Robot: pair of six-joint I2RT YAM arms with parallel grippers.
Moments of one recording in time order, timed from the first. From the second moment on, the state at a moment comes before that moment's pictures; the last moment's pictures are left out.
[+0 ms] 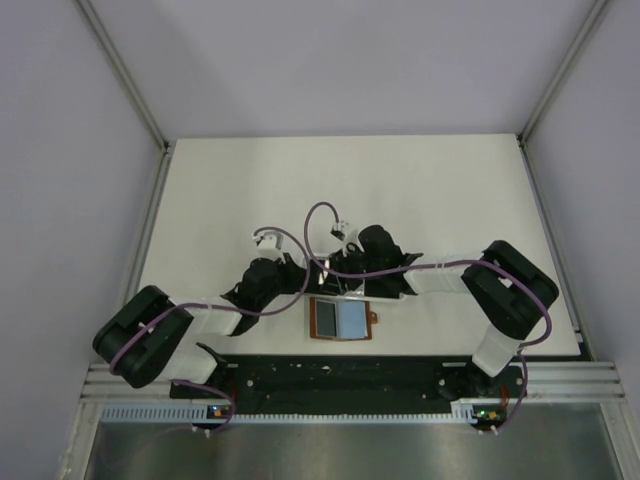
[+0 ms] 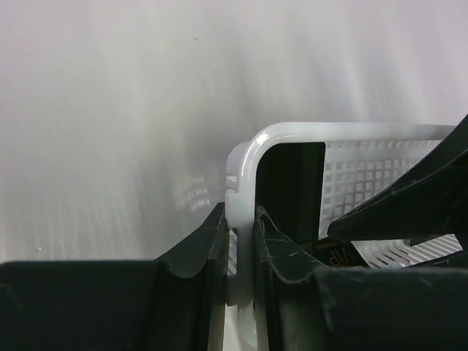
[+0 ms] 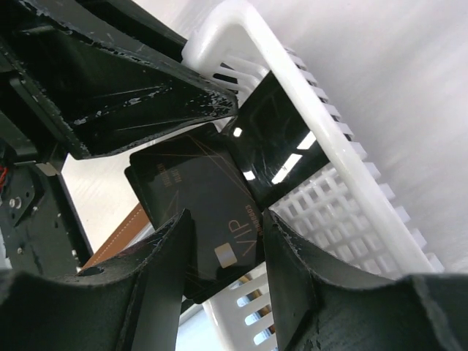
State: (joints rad) left arm -0.63 1.37 0.26 0.69 -0.09 -0.62; right arm 0.78 1.70 0.75 0.33 -0.42 0.33
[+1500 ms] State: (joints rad) left arm -0.64 1.37 0.26 0.69 -0.09 -0.62; right arm 0.80 1.70 0.78 0.29 -0.49 0.27
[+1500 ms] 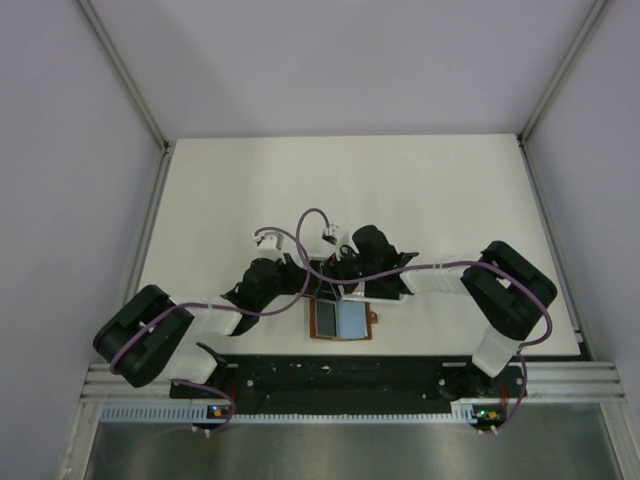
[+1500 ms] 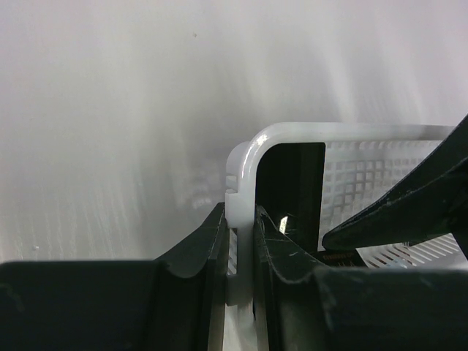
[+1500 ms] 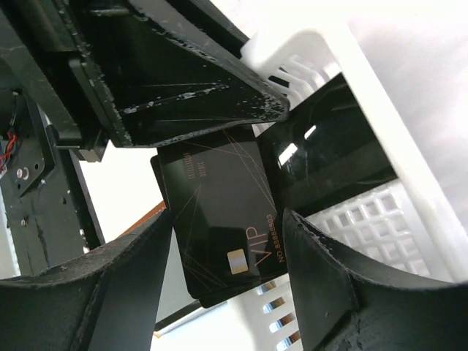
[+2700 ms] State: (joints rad) left arm -0.64 1.38 0.26 0.70 -0.09 -0.63; right arm 0.82 1.70 0.81 0.27 -0.38 0.34
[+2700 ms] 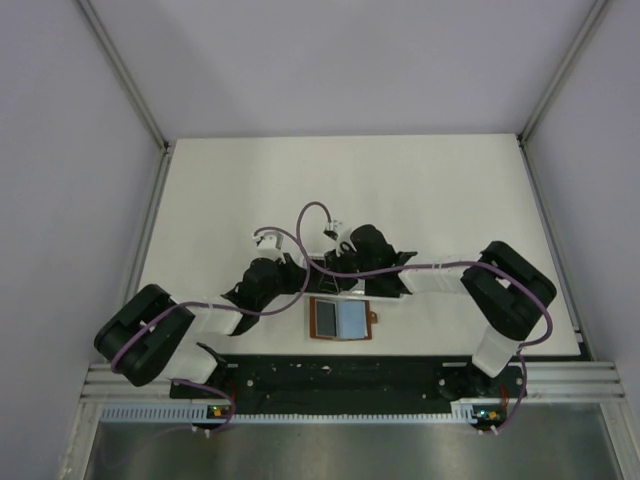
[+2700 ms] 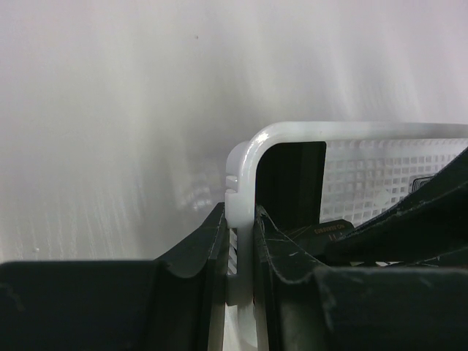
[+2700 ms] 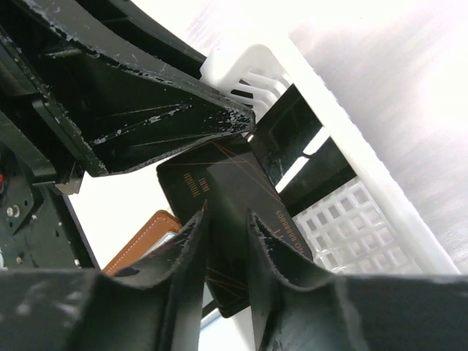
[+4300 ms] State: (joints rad) left arm -0.64 1.41 0.28 0.70 -0.05 -0.63; right arm 0.94 1.63 0.81 0.15 -0.23 -0.05
